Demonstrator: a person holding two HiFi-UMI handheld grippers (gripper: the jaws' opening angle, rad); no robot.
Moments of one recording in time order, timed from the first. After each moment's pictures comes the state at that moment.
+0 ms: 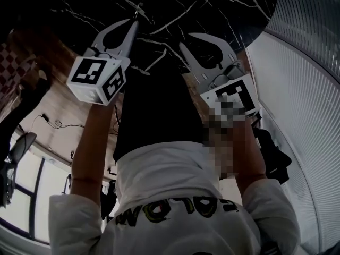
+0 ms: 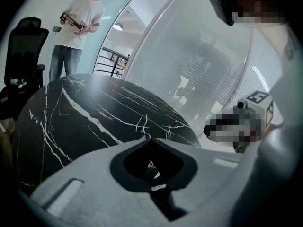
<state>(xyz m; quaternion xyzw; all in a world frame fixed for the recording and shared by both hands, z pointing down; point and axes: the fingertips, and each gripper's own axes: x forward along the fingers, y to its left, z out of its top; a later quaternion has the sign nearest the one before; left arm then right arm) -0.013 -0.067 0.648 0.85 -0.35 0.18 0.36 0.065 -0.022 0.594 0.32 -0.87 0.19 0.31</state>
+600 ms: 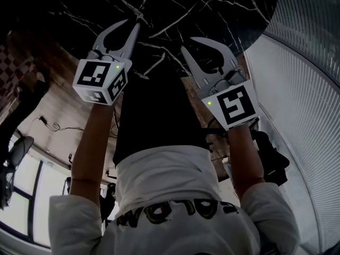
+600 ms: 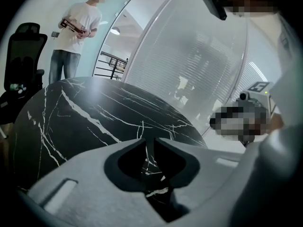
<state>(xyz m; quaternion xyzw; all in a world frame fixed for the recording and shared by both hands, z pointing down) -0.011 -0.067 0.664 0.86 -0.36 0.18 0.33 0.070 -0.019 0.595 0.33 -0.87 0.19 0.30</state>
